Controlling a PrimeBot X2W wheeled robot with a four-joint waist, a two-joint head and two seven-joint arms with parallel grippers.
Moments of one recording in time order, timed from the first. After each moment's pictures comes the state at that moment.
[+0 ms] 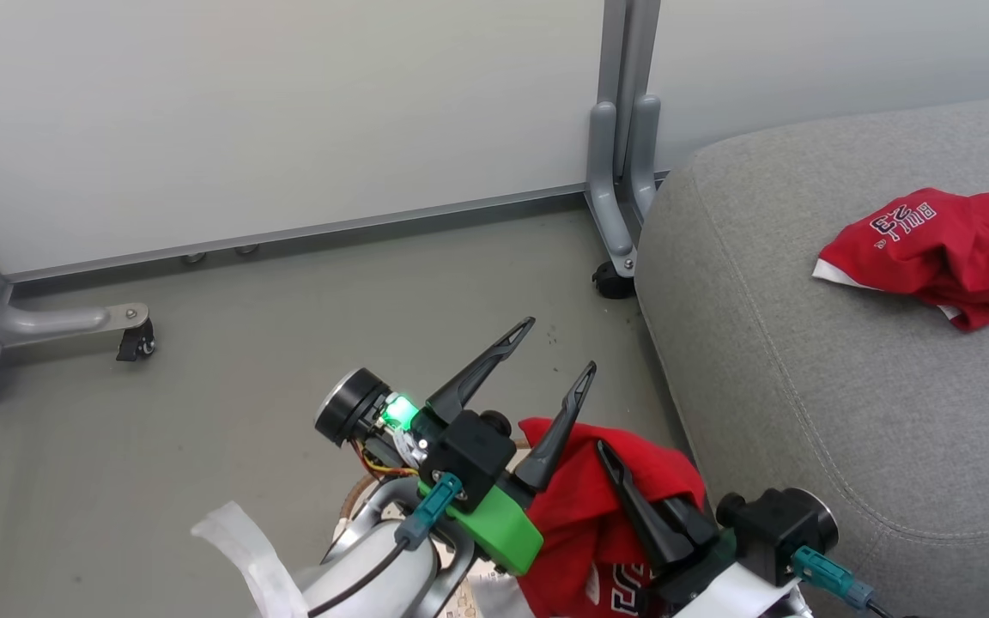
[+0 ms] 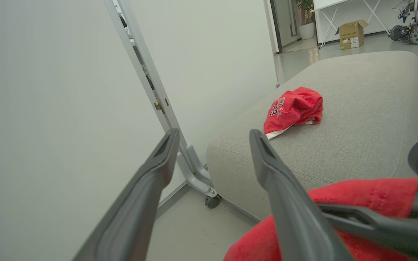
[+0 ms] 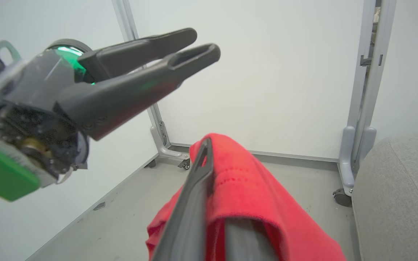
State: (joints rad) left arm -0.45 0.19 -0.87 0.20 -0.27 0.10 -0.20; right arm -0.02 -0.16 0.50 0.05 0.30 0.13 -0.26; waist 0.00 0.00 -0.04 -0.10
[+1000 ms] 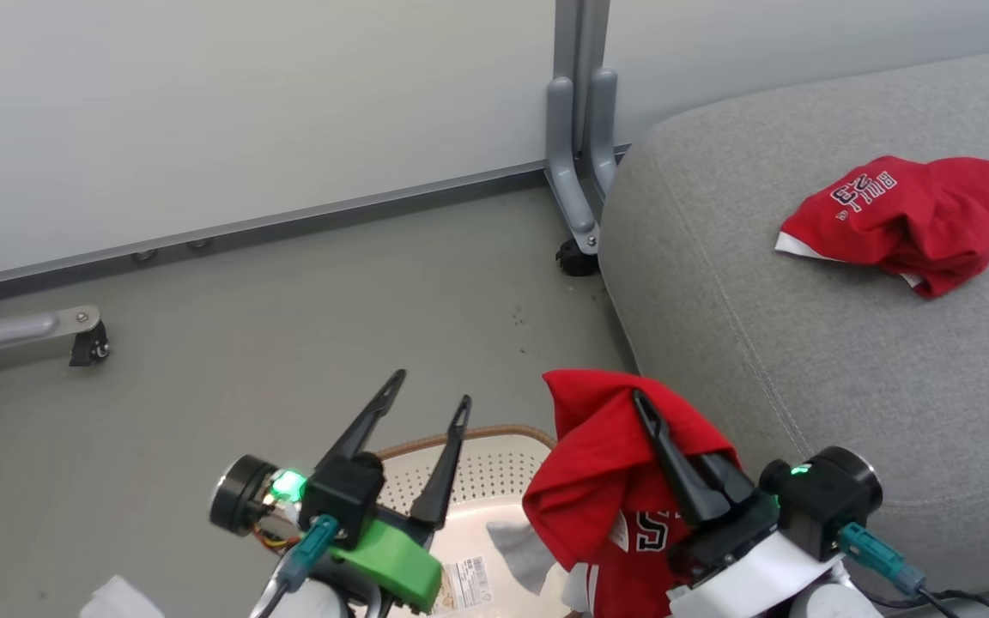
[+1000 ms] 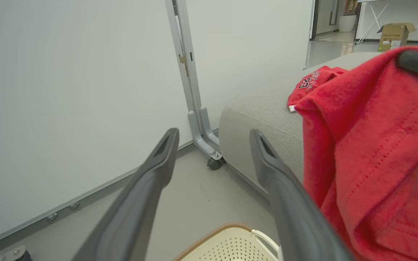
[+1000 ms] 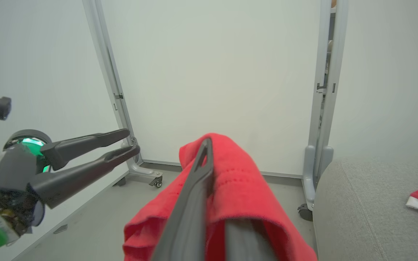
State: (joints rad) left arm -0.27 0.30 -0.76 0.17 -0.40 0.18 -0.24; right arm -0.03 -0.18 0.42 -0.03 0.24 0.13 -0.26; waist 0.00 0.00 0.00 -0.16
